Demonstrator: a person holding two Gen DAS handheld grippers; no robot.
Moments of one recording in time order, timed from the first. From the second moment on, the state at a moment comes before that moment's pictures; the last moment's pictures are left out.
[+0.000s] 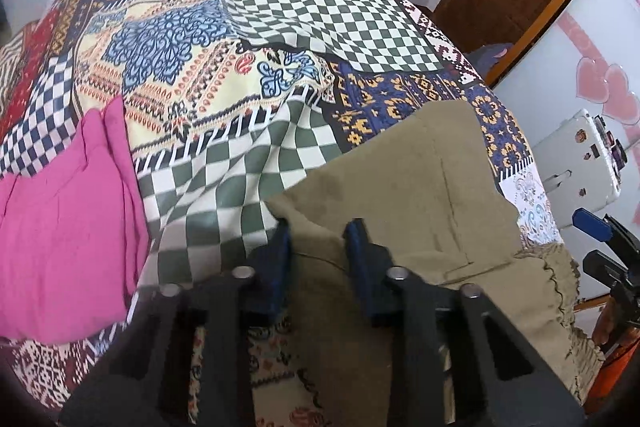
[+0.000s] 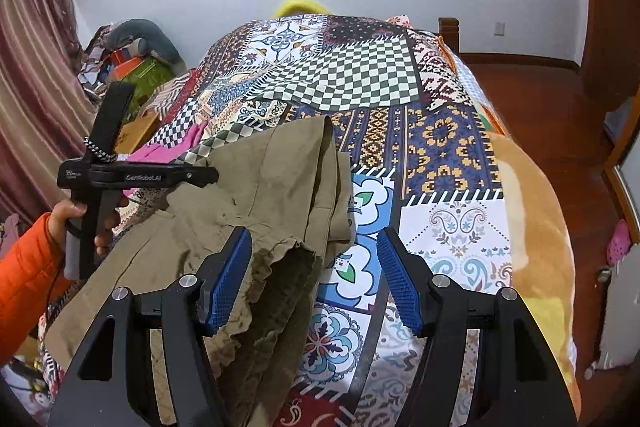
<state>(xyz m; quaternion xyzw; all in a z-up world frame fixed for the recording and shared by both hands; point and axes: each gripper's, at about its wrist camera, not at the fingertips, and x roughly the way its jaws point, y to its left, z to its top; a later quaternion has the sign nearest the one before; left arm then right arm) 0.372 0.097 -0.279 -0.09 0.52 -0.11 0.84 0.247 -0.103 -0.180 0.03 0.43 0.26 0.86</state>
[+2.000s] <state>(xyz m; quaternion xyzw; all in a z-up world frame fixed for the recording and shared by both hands) 0.060 0.180 -0.252 -0.15 0.48 0.11 0.86 0.141 -0.069 -0.196 -0.06 0.47 0.30 0.83</state>
